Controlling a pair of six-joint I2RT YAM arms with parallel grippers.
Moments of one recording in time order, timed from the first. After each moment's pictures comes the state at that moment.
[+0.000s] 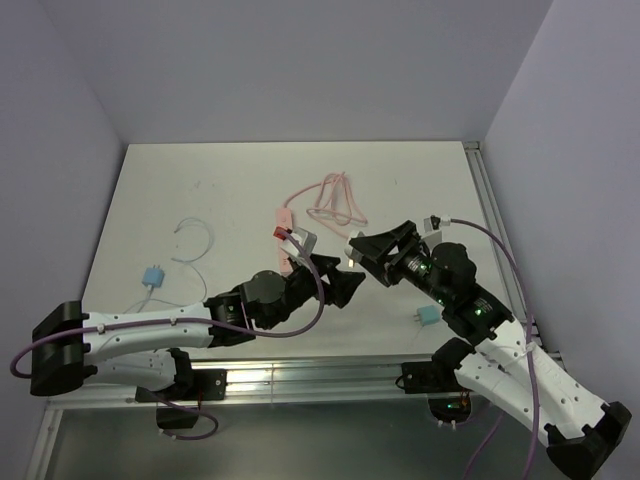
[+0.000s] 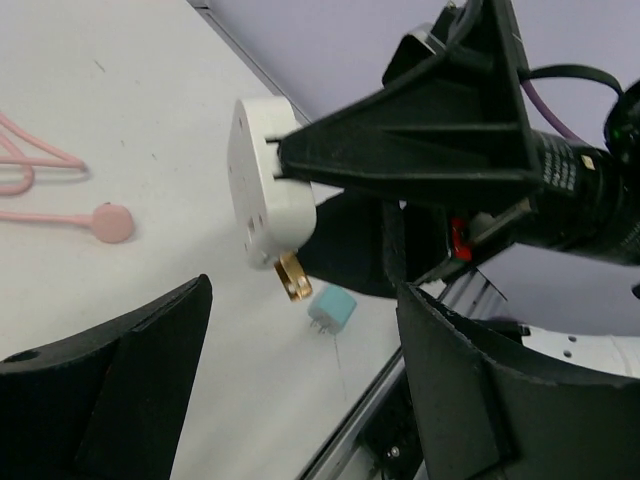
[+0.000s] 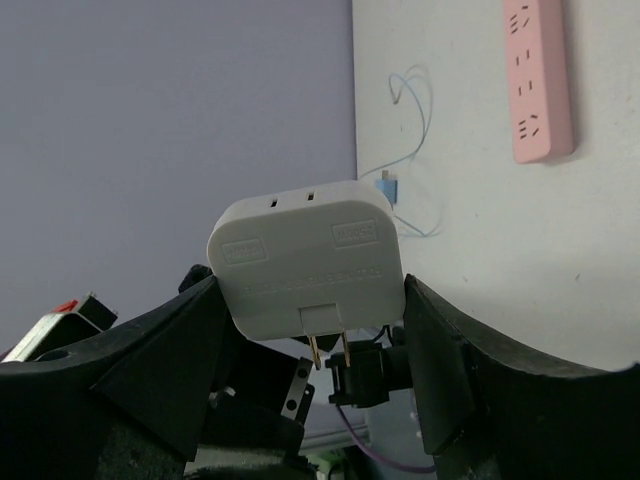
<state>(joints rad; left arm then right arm) -1.28 1.17 0.73 0.44 -0.39 -0.52 0.60 0.60 0.60 -0.20 -0.10 1.37</state>
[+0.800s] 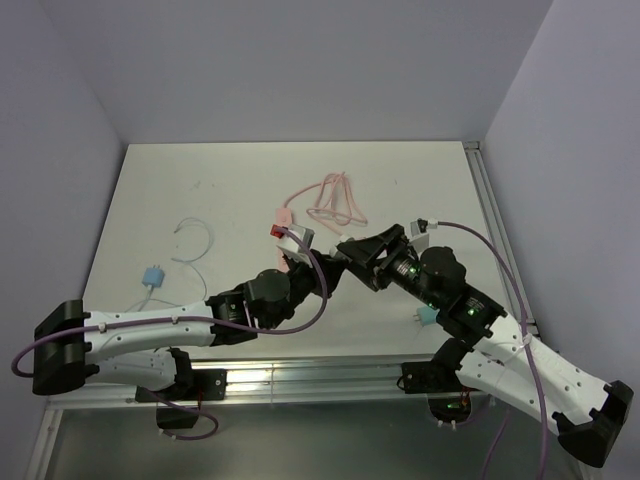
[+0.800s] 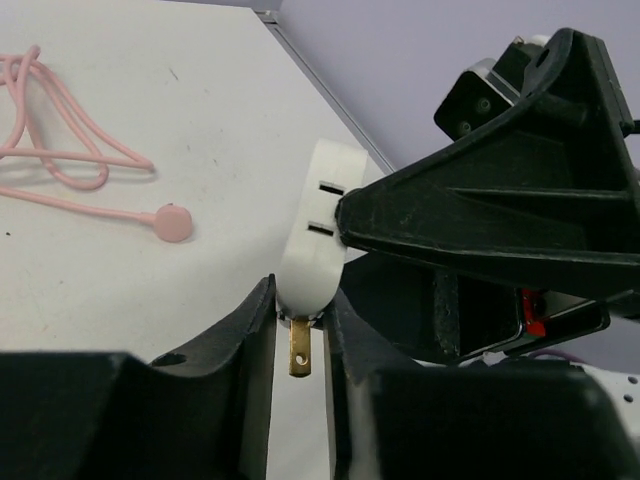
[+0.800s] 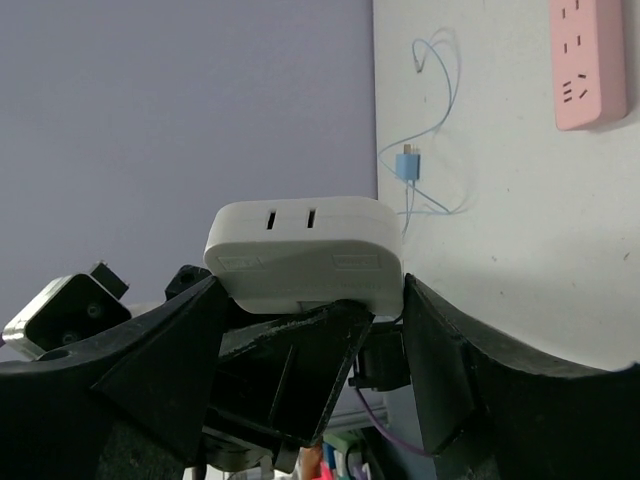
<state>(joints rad) -1.28 1.19 0.76 0.38 -0.55 -0.52 0.76 0.64 0.60 -0.14 -0.01 1.44</state>
